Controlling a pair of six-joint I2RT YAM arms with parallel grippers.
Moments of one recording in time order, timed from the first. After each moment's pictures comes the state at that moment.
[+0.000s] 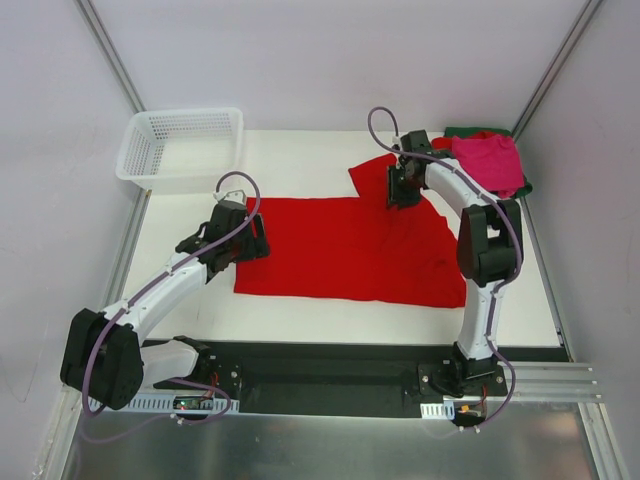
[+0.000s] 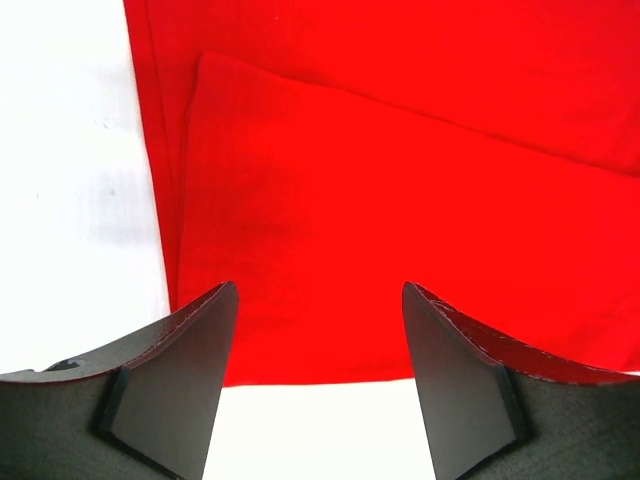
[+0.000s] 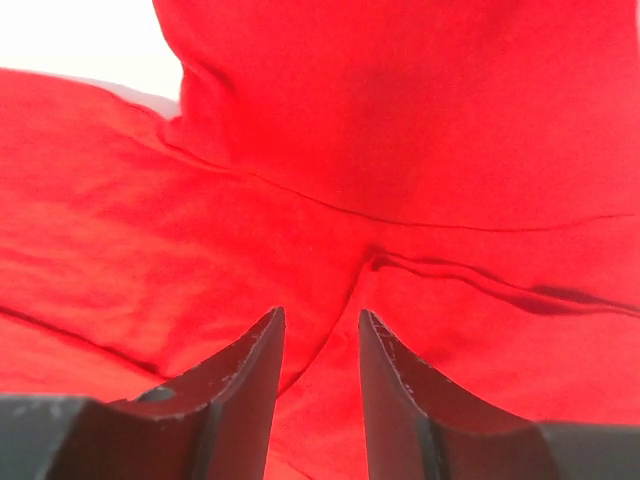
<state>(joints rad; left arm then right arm) -0.39 1.18 0.74 -0.39 -0.08 -0.50 0.26 2.05 1.69 -0.76 -0.09 0.19</state>
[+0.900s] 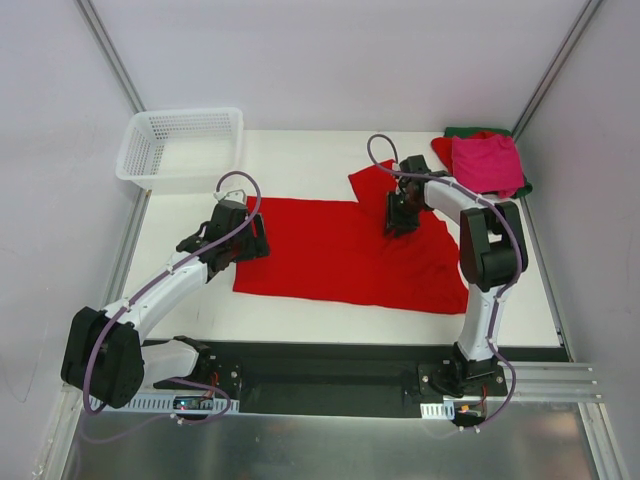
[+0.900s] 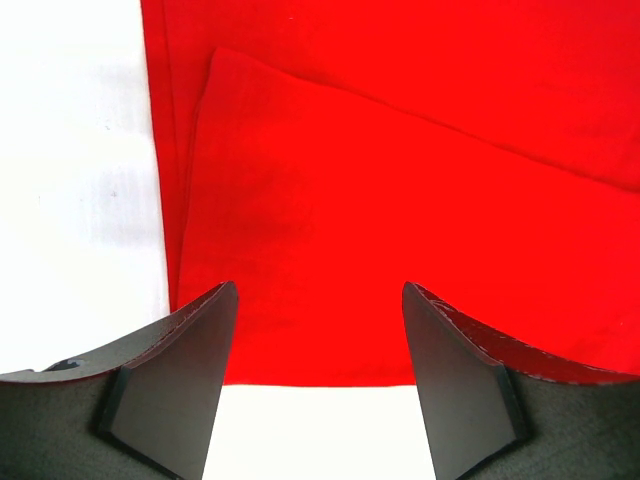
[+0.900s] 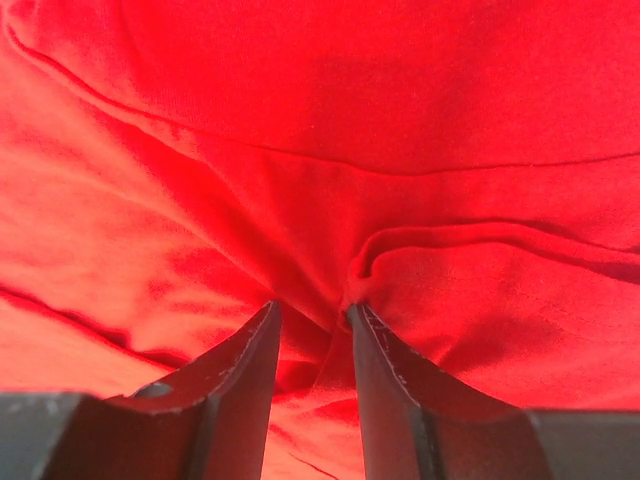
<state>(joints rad) -0.39 1.19 0.74 -0.38 -0.09 -0.50 0.27 2.02 1.44 -0.68 -0.18 0.26</state>
